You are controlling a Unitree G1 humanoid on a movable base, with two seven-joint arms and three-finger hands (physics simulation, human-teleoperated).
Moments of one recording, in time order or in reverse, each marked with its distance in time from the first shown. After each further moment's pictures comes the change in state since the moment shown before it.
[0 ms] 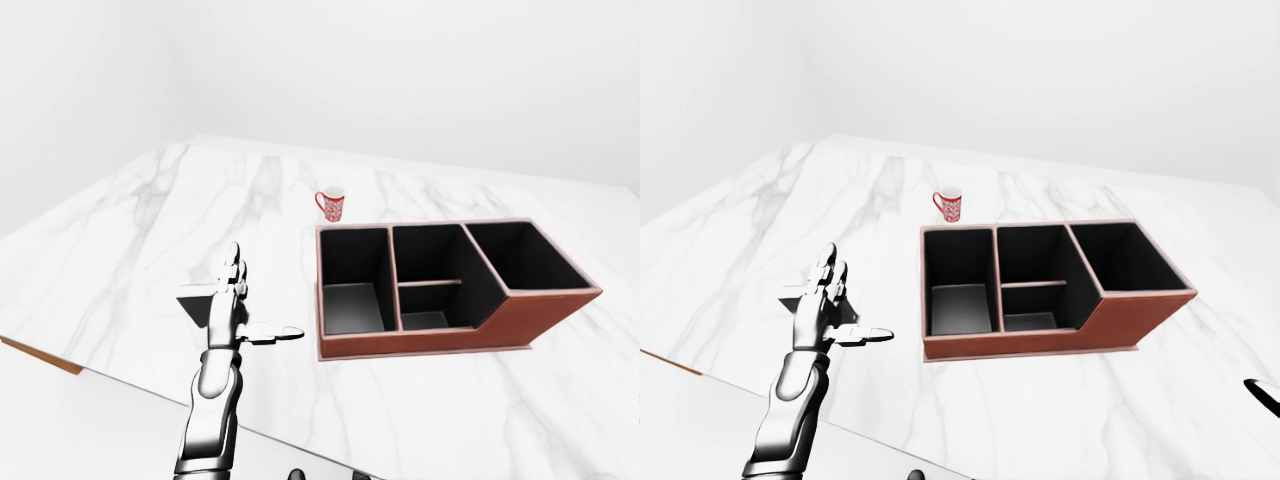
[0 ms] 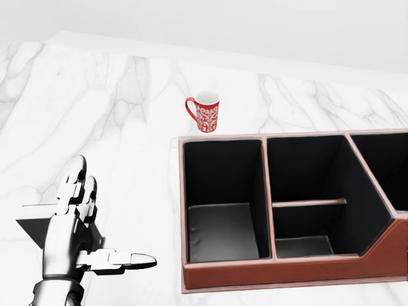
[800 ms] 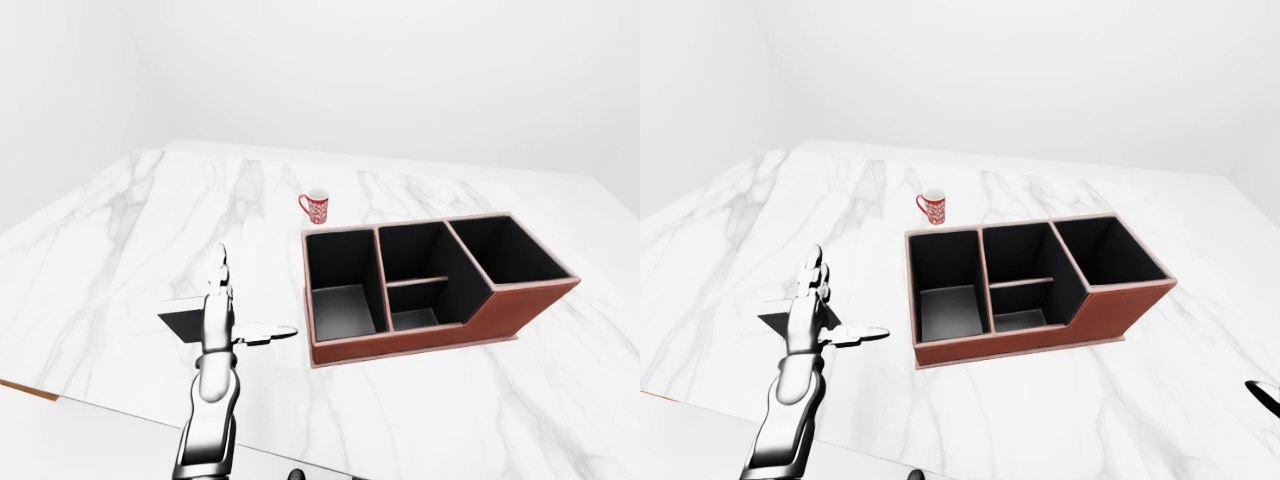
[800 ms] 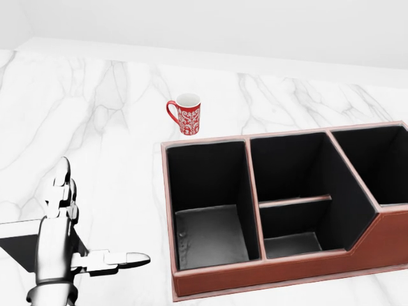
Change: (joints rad) left arm 0.021 -0.001 0.002 -0.022 0.146 0.000 0.114; right arm 0.003 0.003 -0.004 -0.008 0.010 0.000 0.005
